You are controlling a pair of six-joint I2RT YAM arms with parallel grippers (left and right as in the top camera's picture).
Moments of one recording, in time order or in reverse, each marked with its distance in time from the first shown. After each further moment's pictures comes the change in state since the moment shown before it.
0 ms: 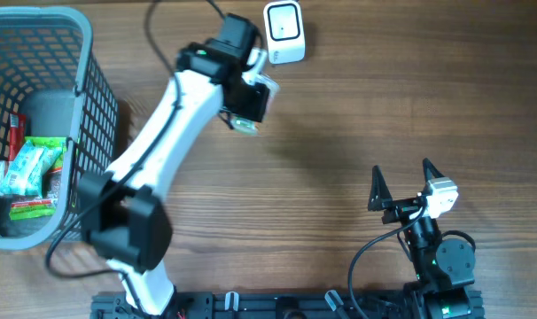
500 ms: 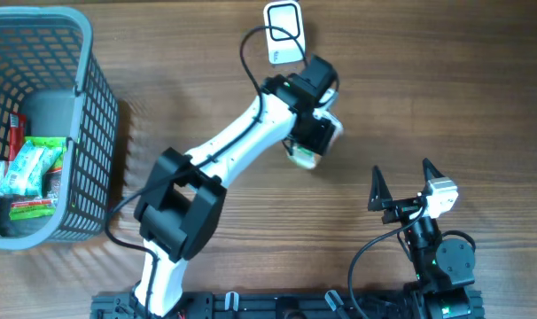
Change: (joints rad) left arm -0.270 0.174 0.000 0.153 0.089 -0.107; right arm 0.000 0.000 0.000 0.000 0.000 0.000
